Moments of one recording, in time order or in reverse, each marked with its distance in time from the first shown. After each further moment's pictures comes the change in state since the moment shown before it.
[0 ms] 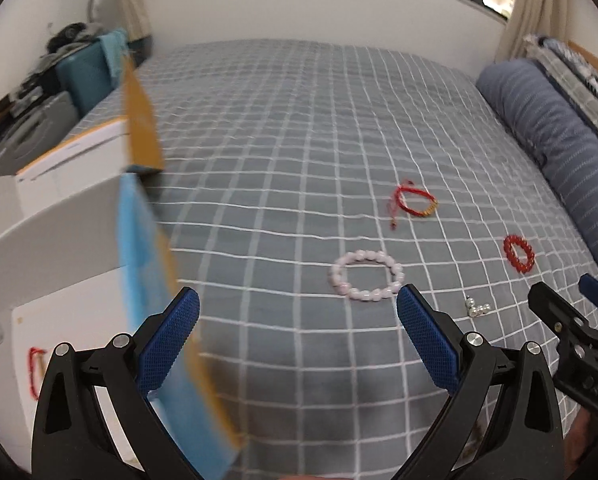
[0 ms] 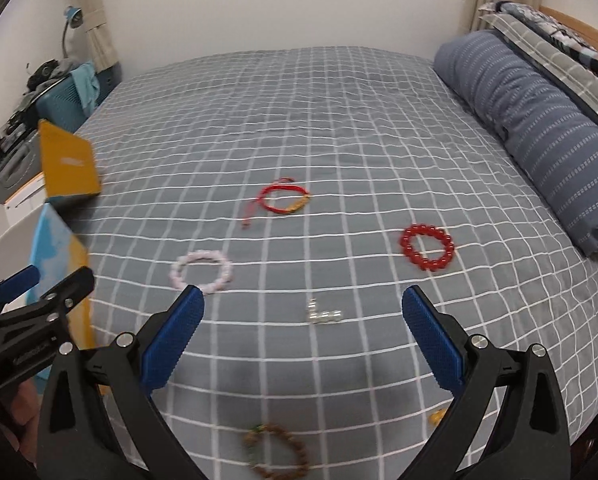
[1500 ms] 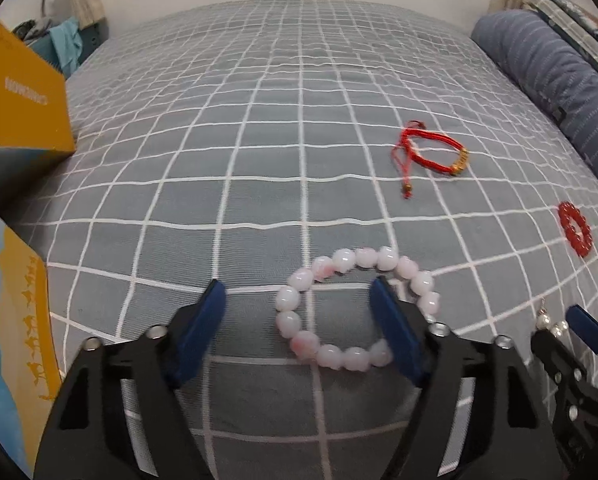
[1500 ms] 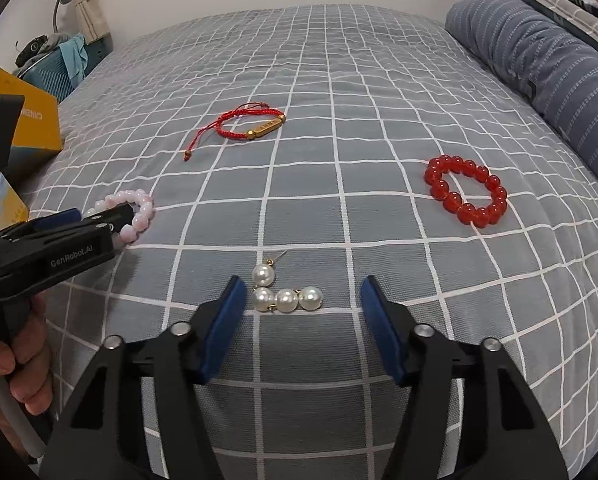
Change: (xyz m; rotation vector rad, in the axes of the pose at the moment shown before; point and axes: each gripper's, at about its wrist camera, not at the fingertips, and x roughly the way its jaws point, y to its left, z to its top) left arm 0.136 -0.037 -0.005 0.081 0.068 -0.026; right arm 0.112 -0.024 -0.047 0.003 0.074 0.040
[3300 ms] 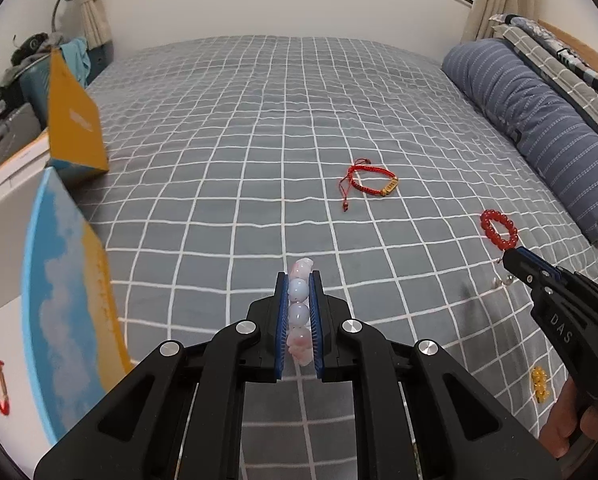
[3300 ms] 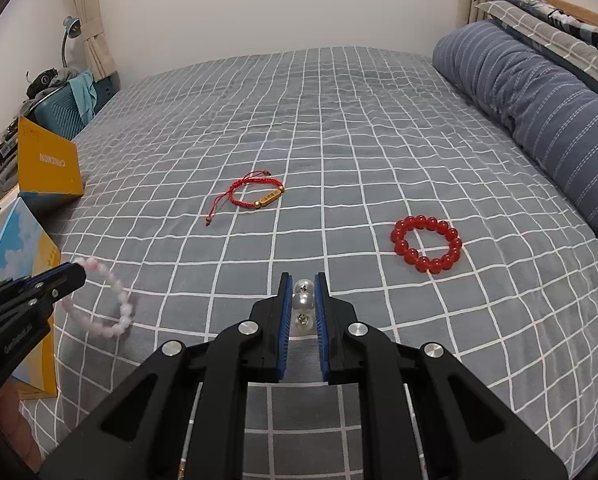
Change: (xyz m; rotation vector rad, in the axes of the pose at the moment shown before) left arm -0.112 -0.001 -0.023 -0.018 -0.087 -0.057; right arm -0.072 -0.009 0.021 0.023 -0.134 0.016
